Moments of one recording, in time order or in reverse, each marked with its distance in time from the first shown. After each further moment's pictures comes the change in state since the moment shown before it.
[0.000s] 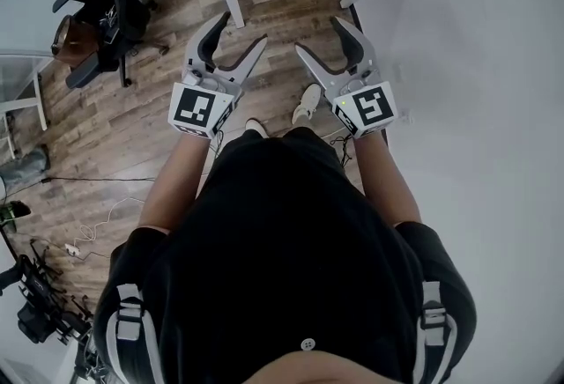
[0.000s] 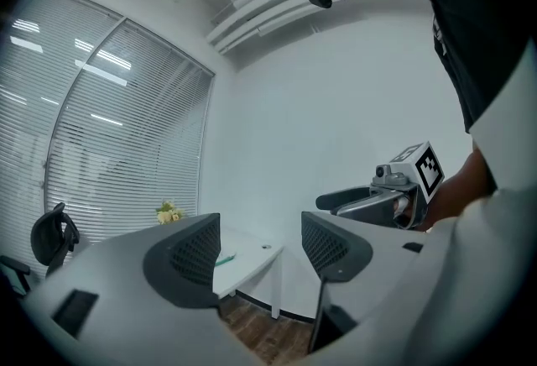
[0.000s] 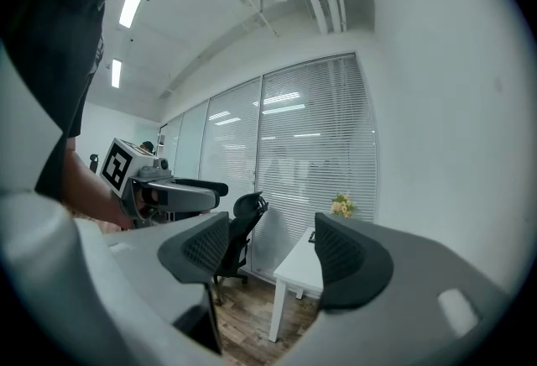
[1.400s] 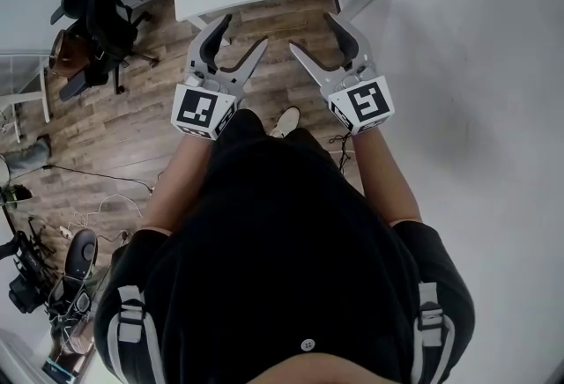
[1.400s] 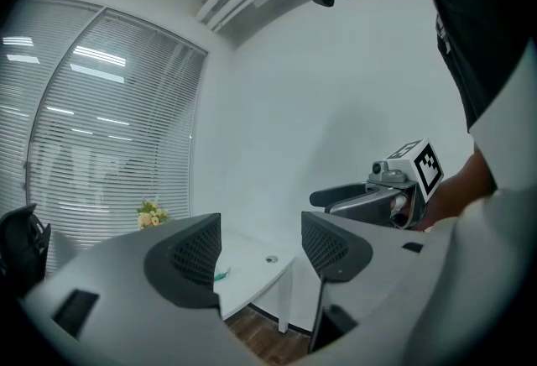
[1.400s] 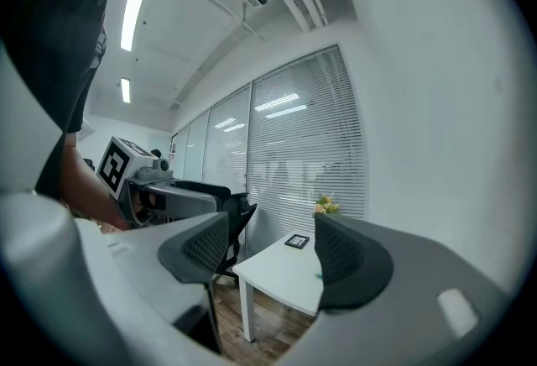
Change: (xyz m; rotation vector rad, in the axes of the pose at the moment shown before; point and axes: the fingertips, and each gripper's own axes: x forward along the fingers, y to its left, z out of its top) left arm 0.260 -0.057 0.008 0.022 0.058 0.106; right arm -0.010 -0.264 -0.014 0.019 -0.032 0.124
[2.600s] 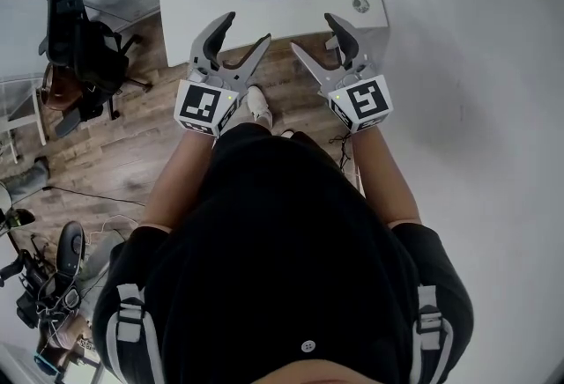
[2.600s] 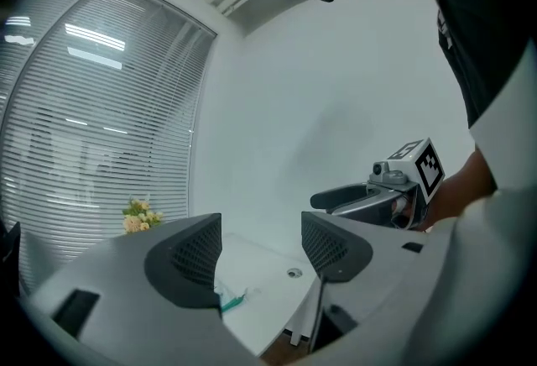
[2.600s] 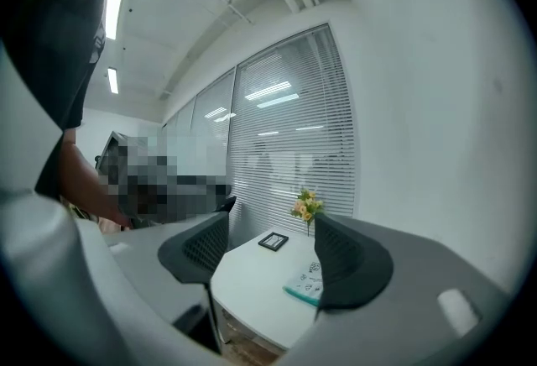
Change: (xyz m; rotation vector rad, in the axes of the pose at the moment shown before) left arm 0.154 0.113 -0.016 -0.026 0.013 -0.036; right arm 0.125 -0.138 -0.026 0.001 0.058 -0.038
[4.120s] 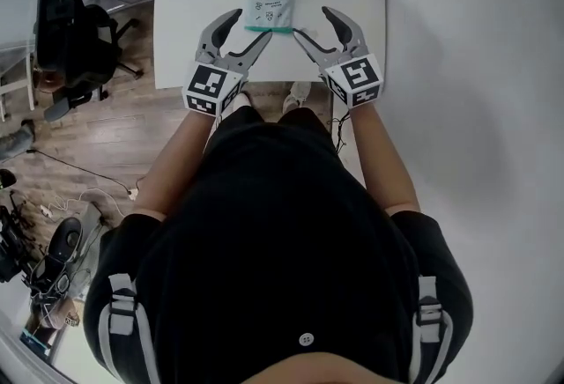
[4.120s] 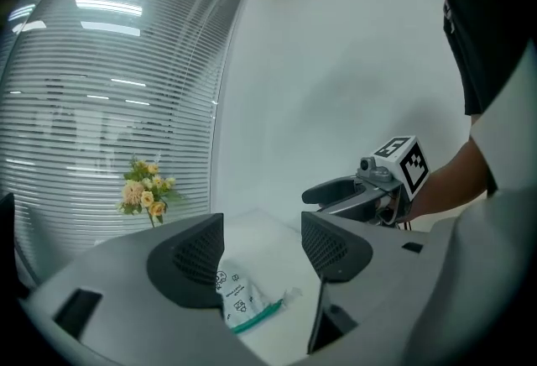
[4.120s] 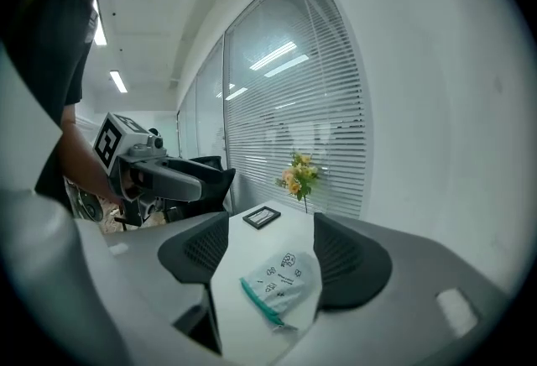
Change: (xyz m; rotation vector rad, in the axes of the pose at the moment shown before) left arm 0.174 0.130 -0.061 -0.123 0.185 0.125; right arm 0.173 -0.174 -0.080 0.060 0.203 0.184
